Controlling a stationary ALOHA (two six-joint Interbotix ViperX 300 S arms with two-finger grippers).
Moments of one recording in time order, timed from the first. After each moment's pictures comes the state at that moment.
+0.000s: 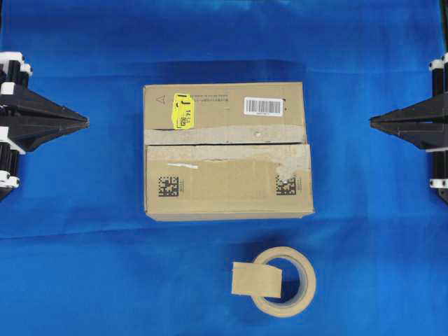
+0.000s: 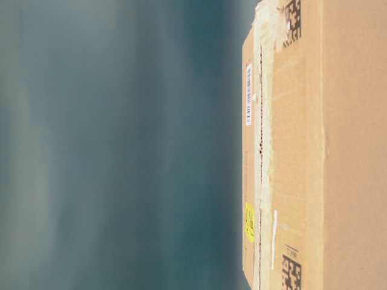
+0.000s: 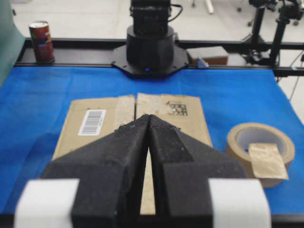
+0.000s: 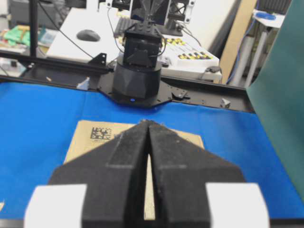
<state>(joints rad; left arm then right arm) 0.00 -0.96 1.17 0.00 -0.29 0.00 0.00 -0.96 1.17 0.00 -0.30 0.00</state>
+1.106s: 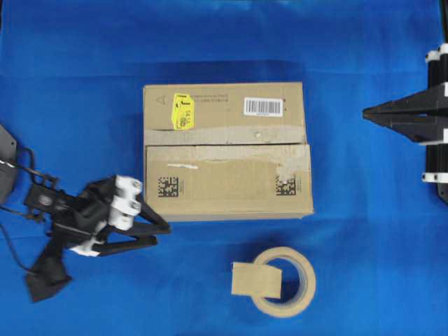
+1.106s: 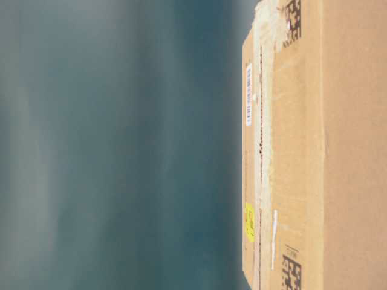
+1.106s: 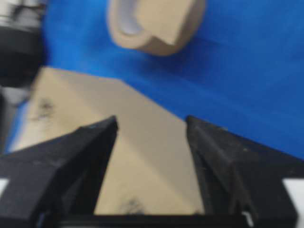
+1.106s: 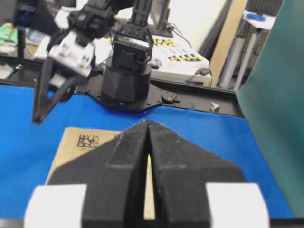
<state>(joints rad) -0.33 -0.23 0.90 -0.02 -0.18 1.08 -0.02 -0.92 1.12 0.00 -0.29 -0.02</state>
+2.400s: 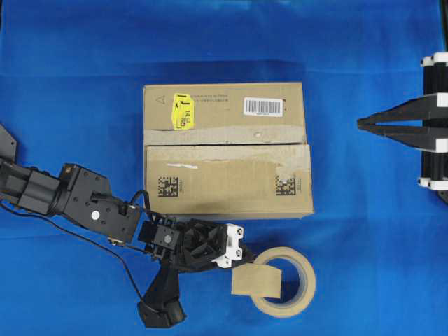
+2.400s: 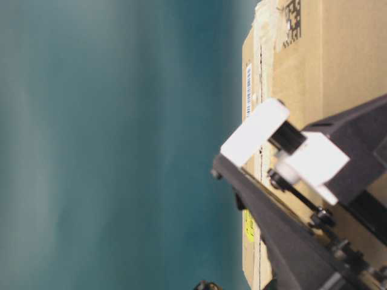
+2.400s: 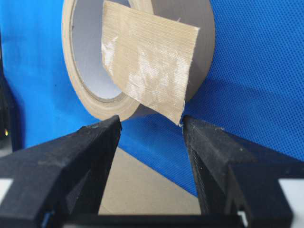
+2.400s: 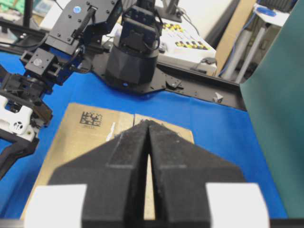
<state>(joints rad) -0.32 0.28 0.50 -0.02 -0.20 1.32 -0.01 -0.90 1.12 -0.09 -0.24 -0.02</state>
